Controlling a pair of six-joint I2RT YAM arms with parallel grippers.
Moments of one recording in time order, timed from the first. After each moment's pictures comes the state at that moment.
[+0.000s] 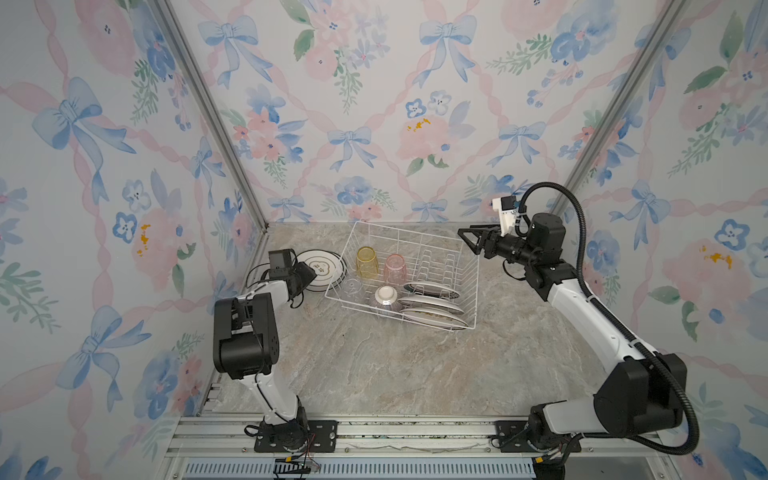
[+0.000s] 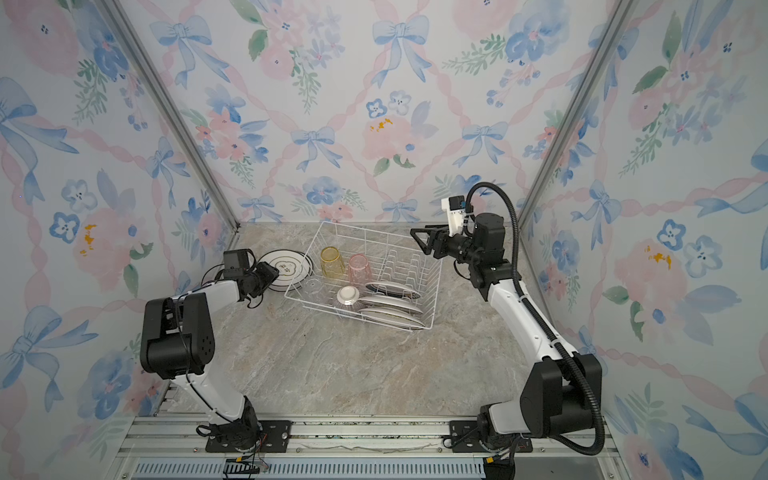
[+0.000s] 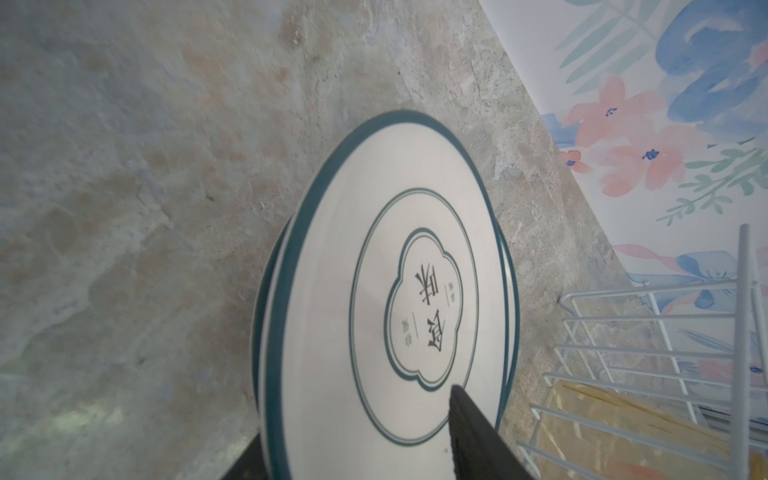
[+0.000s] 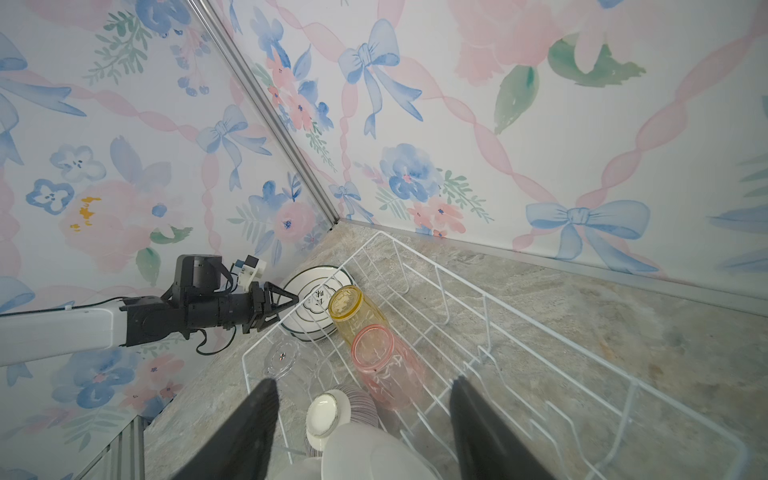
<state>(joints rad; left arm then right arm) 0.16 1.78 1.02 -0.04 0.20 -0.66 0.16 1.42 1.18 0.04 -0.68 0.32</state>
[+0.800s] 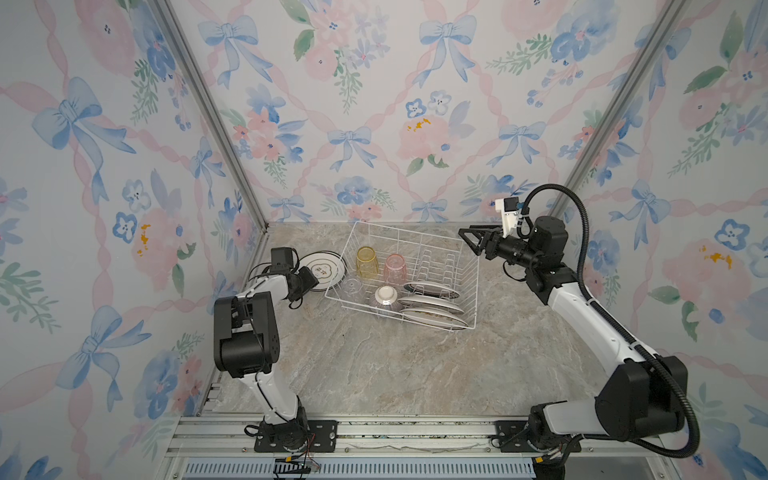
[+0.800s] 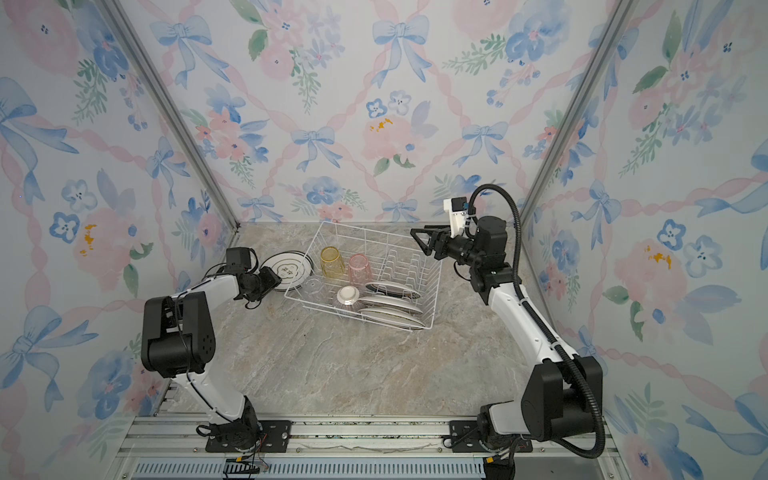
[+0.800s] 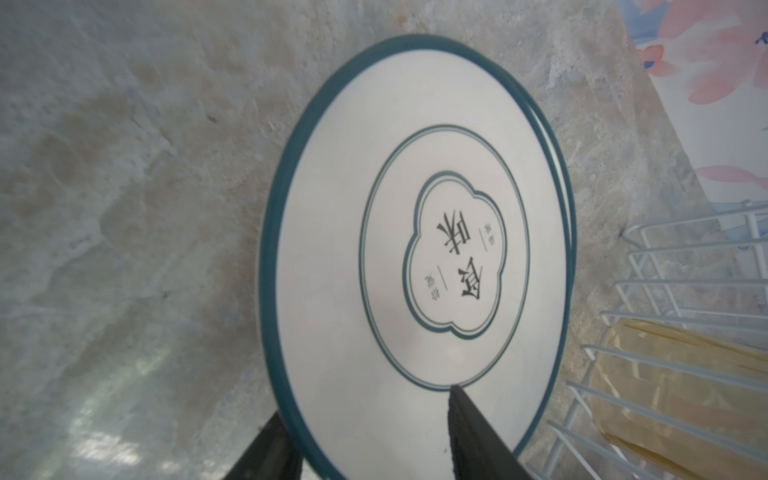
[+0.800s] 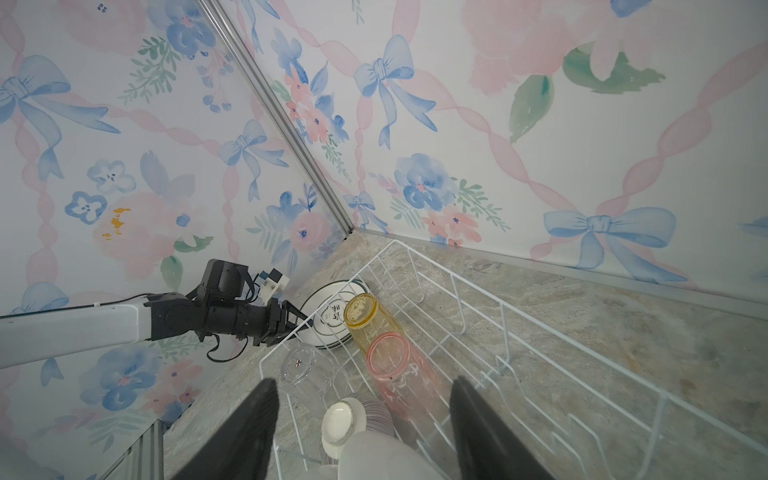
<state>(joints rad) 0.16 1.79 1.08 -0.28 0.21 -0.53 0.16 1.40 1.14 0.13 -0.72 0.38</state>
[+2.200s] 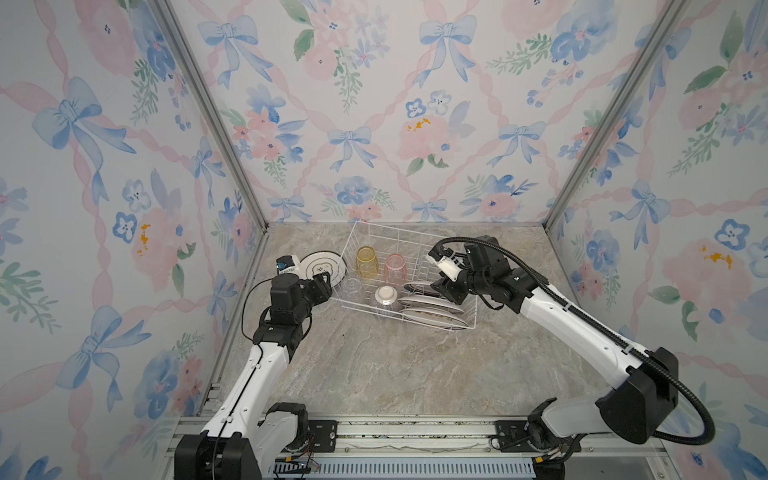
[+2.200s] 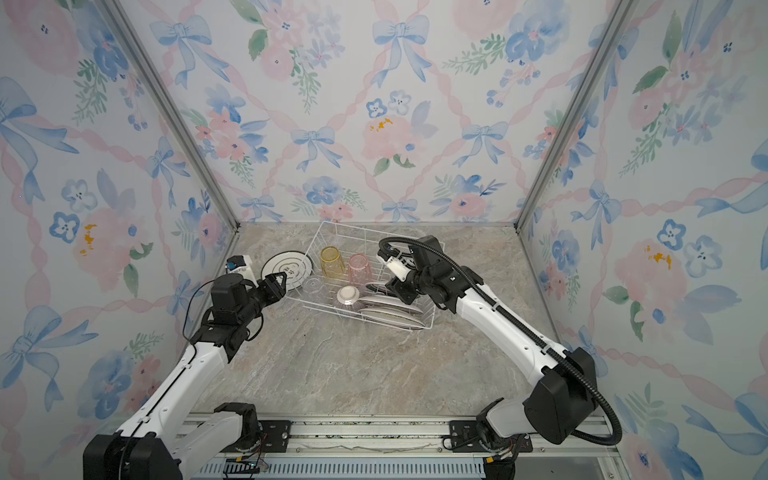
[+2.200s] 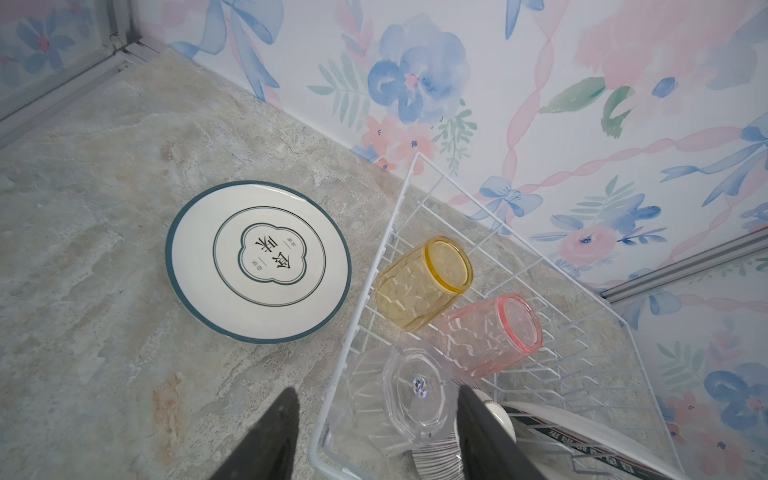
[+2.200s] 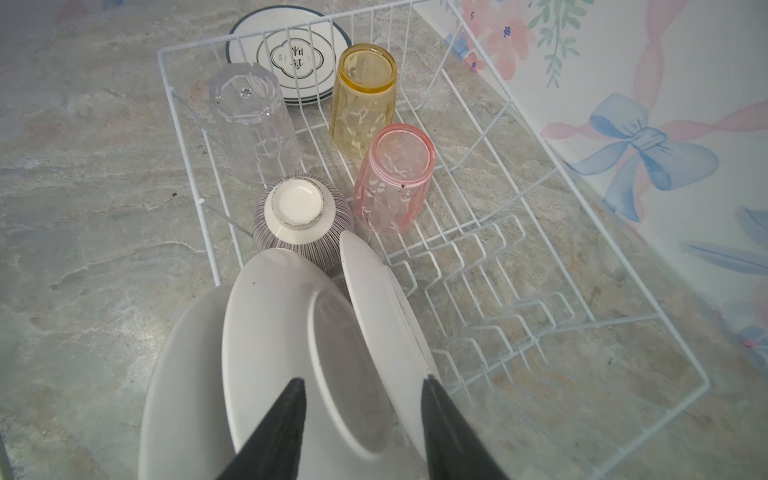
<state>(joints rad) -0.06 1.00 0.63 -0.03 0.09 -0.53 0.60 1.43 1.29 -0.61 -0.12 -0.35</state>
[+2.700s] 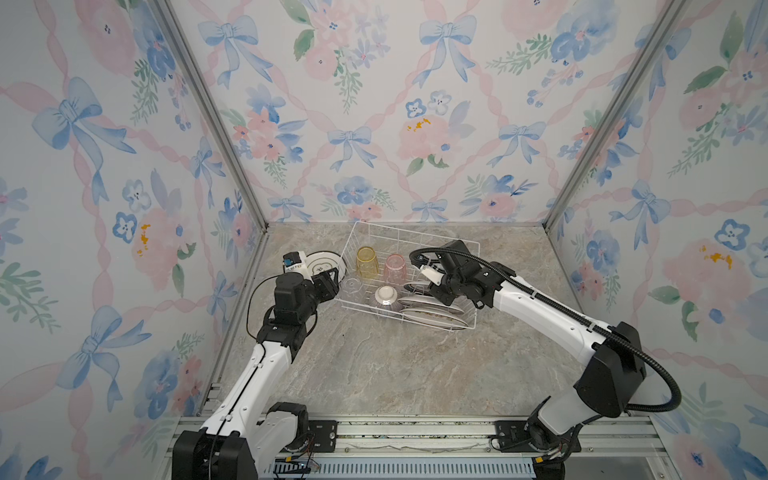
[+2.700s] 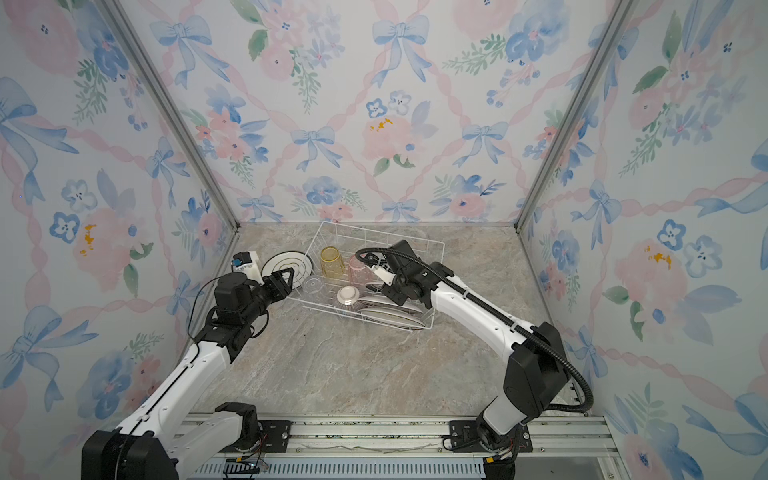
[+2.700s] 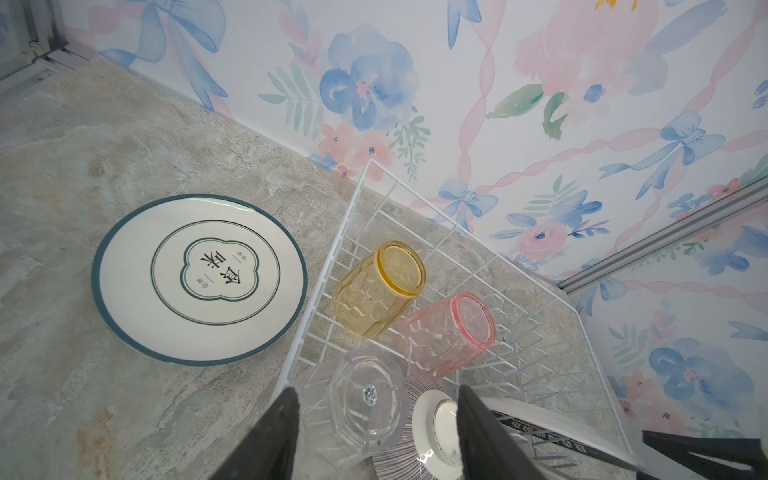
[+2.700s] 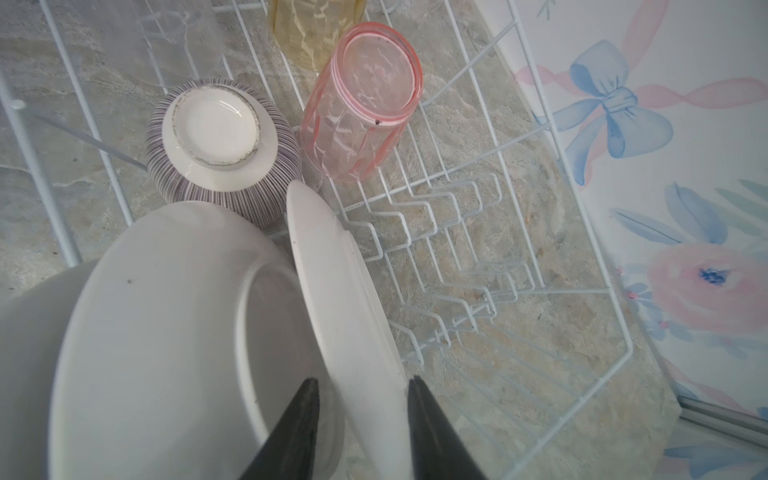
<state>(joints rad) -0.11 1.01 0.63 0.05 0.13 -0.55 0.69 1.60 1.38 -0.69 0.17 -0.42</state>
